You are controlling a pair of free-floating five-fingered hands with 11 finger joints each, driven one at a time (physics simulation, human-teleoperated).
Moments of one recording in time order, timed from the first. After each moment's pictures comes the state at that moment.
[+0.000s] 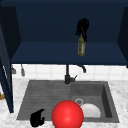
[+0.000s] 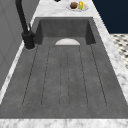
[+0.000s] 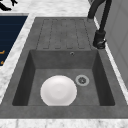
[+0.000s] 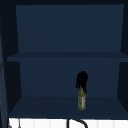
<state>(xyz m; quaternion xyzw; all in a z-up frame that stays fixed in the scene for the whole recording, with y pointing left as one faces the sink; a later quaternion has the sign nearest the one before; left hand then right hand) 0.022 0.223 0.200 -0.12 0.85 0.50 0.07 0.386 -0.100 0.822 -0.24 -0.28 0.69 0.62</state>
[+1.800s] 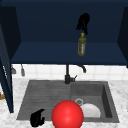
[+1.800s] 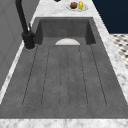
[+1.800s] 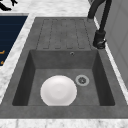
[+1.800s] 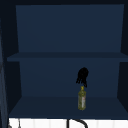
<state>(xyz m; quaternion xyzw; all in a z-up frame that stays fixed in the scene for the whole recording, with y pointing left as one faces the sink) 0.022 0.223 0.200 -0.12 0.85 0.50 0.07 0.510 -0.122 0.818 -0.20 -0.30 0.70 0.62</state>
